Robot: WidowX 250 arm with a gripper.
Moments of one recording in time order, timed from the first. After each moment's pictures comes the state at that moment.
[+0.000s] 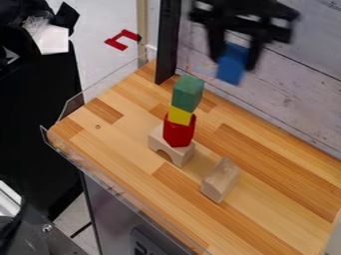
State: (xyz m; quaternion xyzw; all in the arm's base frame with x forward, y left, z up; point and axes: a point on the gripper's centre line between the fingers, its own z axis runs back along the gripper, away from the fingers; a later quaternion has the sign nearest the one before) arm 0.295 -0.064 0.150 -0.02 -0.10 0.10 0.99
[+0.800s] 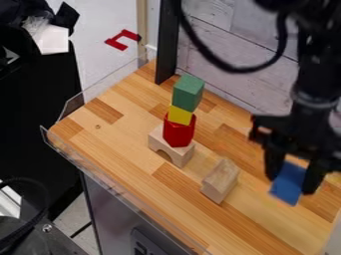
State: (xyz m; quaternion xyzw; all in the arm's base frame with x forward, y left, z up) arm 0.262 -0.152 0.058 -0.08 -0.02 0.04 1.00
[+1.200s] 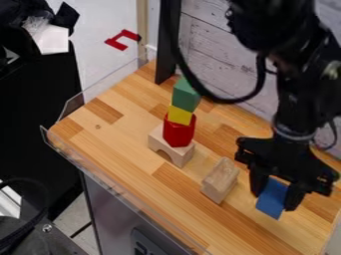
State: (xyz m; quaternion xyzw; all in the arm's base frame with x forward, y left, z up) arm 0.261 -0.146 0.027 -0.07 -0.04 0.04 1.00
